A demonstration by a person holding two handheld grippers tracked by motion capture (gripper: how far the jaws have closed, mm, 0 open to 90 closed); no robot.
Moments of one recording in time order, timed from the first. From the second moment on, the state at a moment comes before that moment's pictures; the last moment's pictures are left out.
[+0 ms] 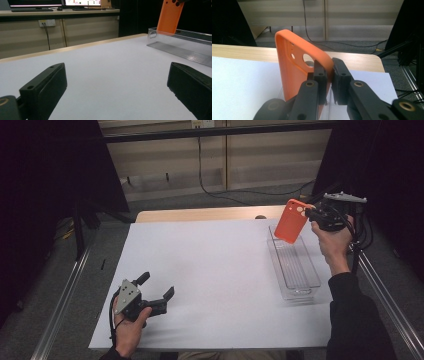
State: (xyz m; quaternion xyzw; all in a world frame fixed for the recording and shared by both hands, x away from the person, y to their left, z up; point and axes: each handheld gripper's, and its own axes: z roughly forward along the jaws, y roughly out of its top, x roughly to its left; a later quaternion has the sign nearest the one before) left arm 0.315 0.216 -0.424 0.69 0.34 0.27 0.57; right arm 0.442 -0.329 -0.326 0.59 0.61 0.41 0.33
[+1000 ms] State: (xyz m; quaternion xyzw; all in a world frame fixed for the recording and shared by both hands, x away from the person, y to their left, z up) left arm 0.315 0.216 -0.424 0.69 0.34 0.27 0.58; right arm 0.465 -0.307 -0.353 0.58 0.64 0.35 0.36
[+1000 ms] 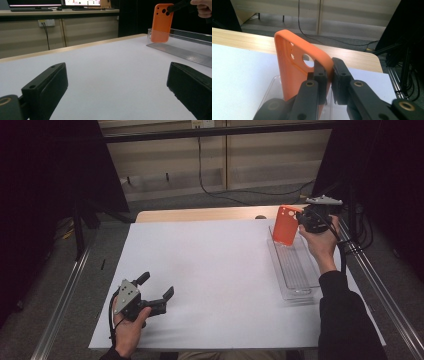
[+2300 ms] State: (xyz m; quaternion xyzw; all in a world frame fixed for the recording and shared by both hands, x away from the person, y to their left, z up) left arm 0.318 0.216 -0.425 0.69 0.34 0.27 0.57; right arm 0.492 -0.312 -0.362 0.59 0.64 0.36 0.33
